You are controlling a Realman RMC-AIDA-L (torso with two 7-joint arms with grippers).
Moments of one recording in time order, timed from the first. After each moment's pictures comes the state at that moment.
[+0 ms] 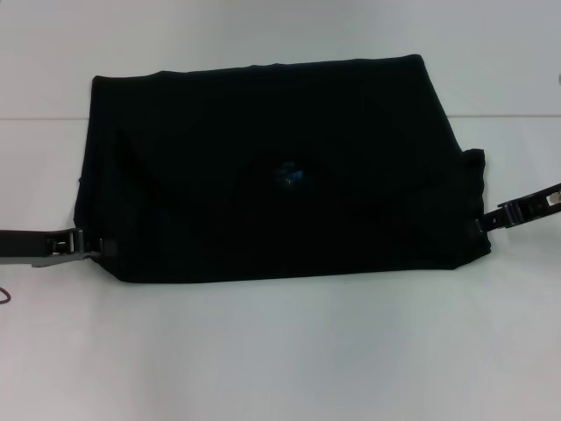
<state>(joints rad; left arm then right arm) -0.60 -1.90 0.61 0.52 2.28 1.28 -2.20 0.83 1.94 -0.80 -0.66 -2.61 -1.26 2.33</state>
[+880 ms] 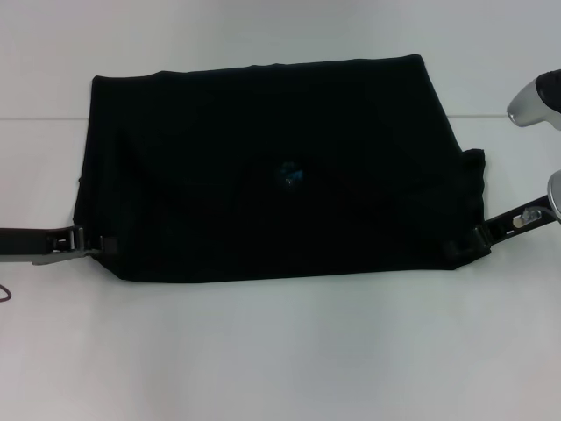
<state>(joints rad) -0.61 -1.90 0.61 0.52 2.28 1.27 -2.20 0.83 2.00 -0.93 -0.66 -2.64 -1.16 2.34</state>
